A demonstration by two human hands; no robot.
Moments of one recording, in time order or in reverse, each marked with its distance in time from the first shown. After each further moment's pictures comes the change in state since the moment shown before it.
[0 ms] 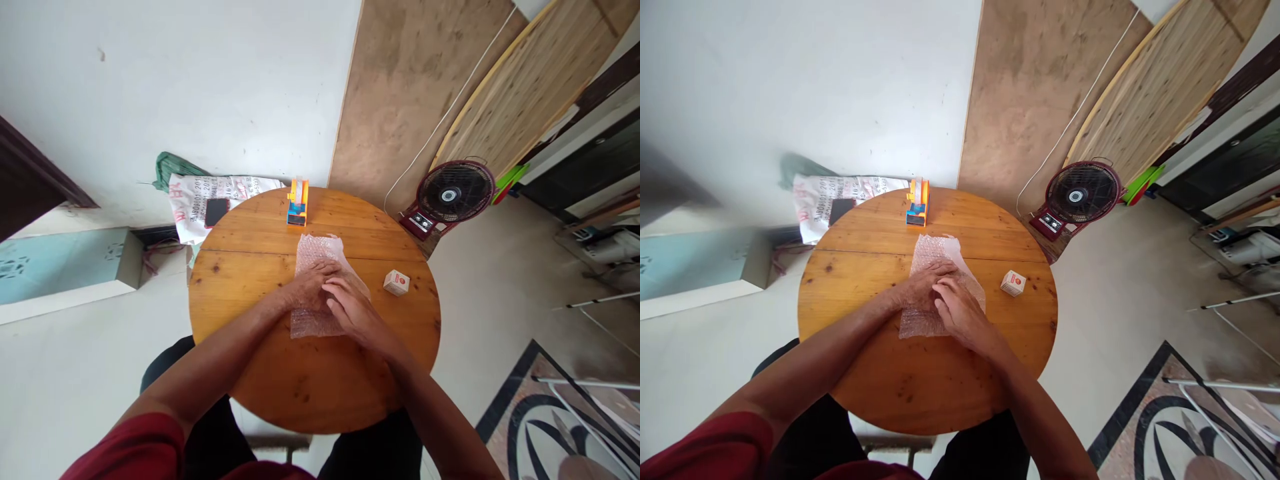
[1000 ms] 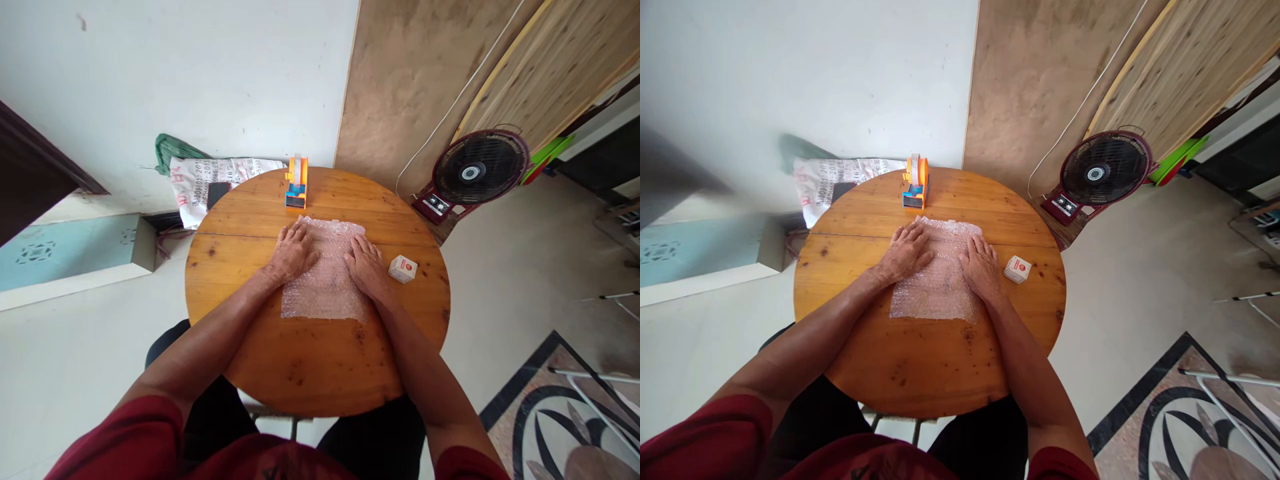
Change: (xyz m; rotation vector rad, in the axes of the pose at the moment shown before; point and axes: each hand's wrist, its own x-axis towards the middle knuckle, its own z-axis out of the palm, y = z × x) left_hand -0.008 -0.011 -0.023 0.339 0.114 -0.458; right_hand 0.035 0.102 0.023 -0.405 0.079 0.316
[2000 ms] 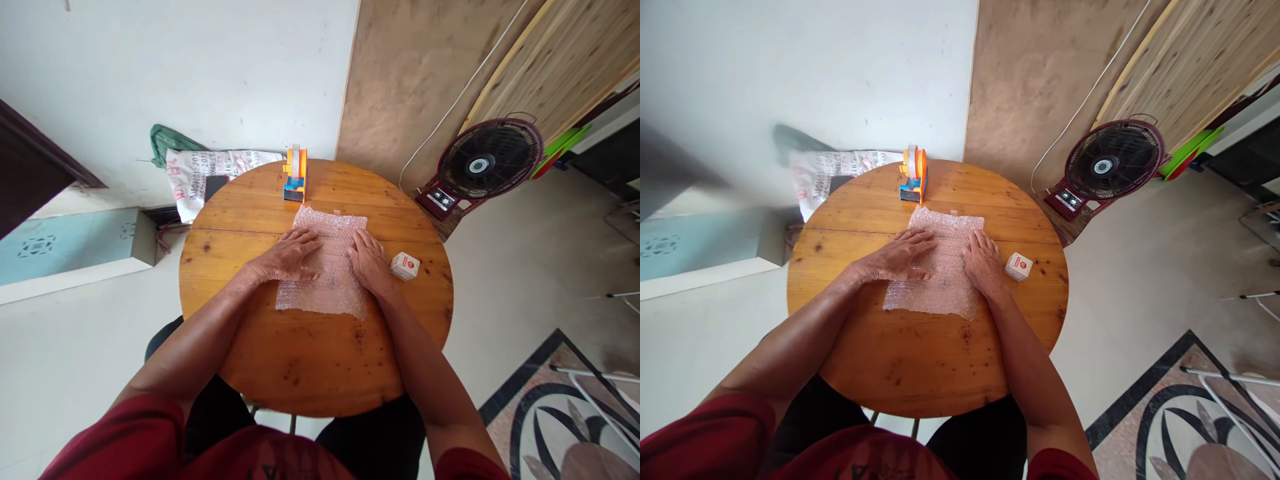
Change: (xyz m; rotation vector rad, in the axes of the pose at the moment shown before) left_hand -0.002 -0.012 -0.013 -0.069 -0.330 0.212; right_hand 0.003 0.008 -0.001 0.020 0.020 -0.012
